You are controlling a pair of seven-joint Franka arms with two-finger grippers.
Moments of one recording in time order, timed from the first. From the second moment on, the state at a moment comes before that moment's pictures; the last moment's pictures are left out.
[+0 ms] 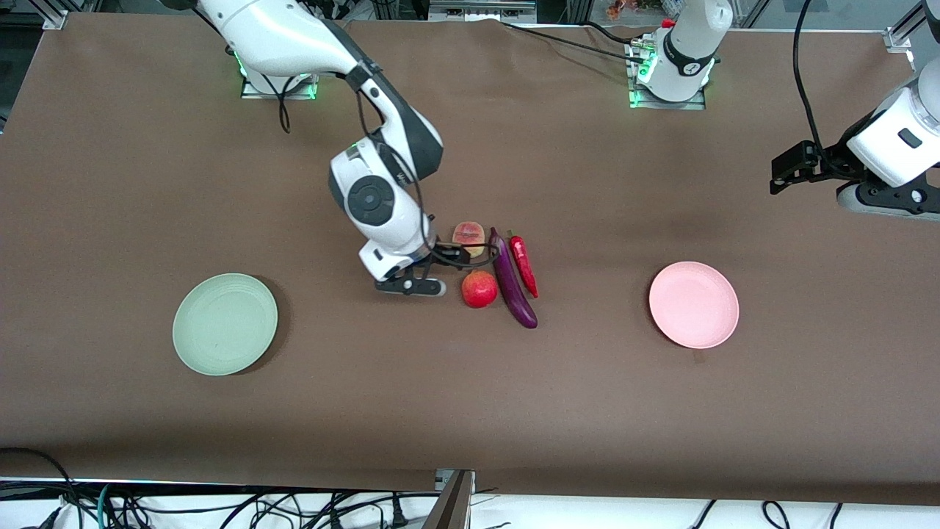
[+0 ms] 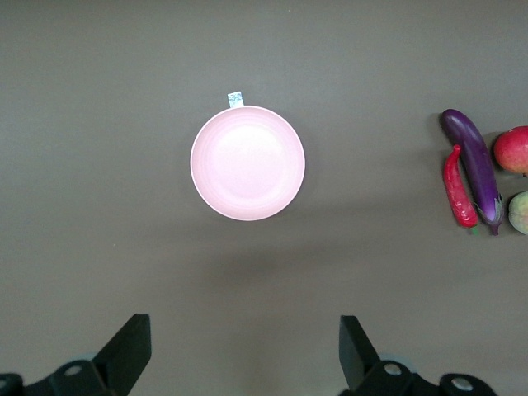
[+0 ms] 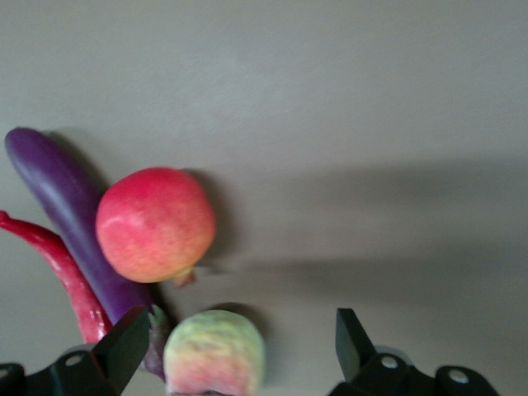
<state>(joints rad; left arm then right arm) -0.04 0.08 -0.03 -1.50 -0.01 1.51 0.02 0.59 0.70 0.09 -1.49 0.15 2.28 0.67</state>
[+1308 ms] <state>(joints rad) -0.06 0.20 -0.06 -1.50 -0.01 1.49 0.02 0.68 0.79 0.09 -1.49 0.15 2.32 0.71</state>
